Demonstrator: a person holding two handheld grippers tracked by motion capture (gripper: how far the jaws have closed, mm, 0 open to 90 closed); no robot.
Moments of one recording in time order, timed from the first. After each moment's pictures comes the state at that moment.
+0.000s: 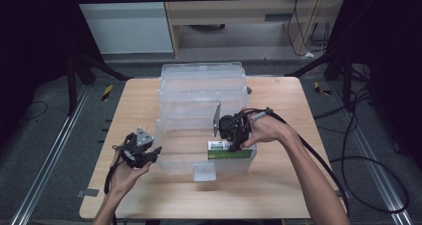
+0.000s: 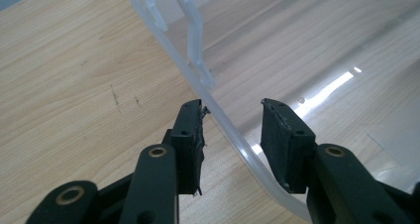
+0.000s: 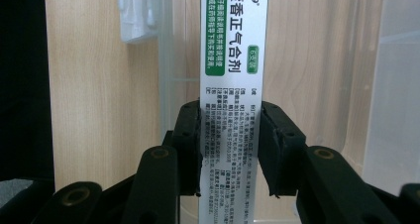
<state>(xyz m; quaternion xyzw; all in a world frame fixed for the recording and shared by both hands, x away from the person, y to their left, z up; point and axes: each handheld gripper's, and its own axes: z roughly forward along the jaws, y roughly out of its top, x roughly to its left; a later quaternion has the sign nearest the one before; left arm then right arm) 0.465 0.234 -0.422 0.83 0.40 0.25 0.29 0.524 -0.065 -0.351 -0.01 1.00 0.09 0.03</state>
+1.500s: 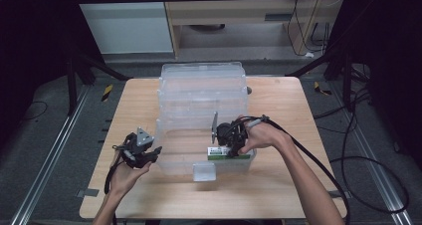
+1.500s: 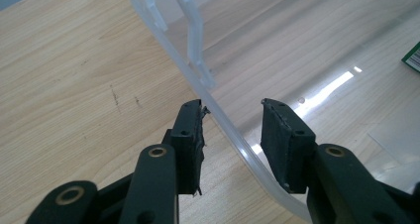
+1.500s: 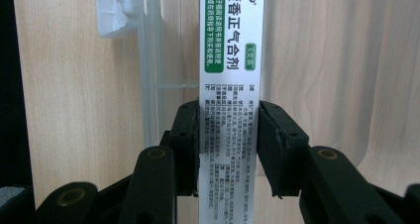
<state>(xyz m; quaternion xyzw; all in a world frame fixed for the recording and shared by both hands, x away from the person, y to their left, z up) 0.466 0.233 -0.422 0.83 0.40 0.25 0.29 0.525 -0.060 -0.382 -0.01 1.00 0.08 0.03</state>
